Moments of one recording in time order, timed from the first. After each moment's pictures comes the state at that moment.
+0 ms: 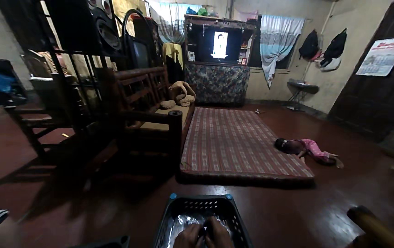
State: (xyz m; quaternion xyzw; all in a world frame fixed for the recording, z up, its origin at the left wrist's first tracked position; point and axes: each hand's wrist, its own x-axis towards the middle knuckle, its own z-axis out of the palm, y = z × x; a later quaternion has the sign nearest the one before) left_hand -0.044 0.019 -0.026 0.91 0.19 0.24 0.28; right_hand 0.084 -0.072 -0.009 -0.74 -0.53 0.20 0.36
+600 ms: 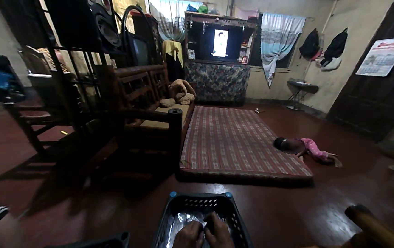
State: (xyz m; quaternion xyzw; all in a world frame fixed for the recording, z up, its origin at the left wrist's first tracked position) left_hand -0.042 0.013 -0.027 0.91 0.22 0.27 0.24; right_hand 0.087 -0.069 -0.010 -0.73 -0.50 0.25 0.40
